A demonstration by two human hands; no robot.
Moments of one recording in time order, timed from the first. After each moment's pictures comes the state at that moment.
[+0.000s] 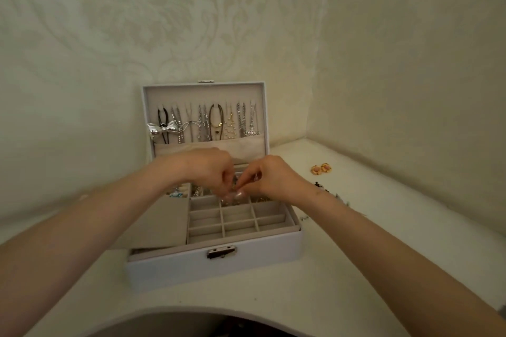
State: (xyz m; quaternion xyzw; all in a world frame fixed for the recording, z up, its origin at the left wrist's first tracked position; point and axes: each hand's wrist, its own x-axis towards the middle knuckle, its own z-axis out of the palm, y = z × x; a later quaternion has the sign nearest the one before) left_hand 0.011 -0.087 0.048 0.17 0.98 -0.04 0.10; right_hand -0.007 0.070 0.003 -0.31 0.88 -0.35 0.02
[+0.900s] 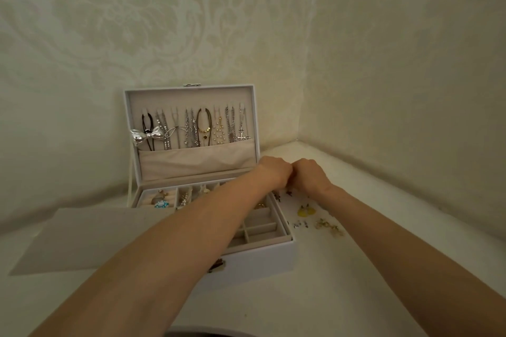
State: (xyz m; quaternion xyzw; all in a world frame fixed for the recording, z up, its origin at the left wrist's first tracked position) left_hand -0.071 0.037 -0.007 0.17 0.97 -0.16 0.01; right_hand -0.086 0.130 -0.036 -0.07 0.98 -0.18 -0.02
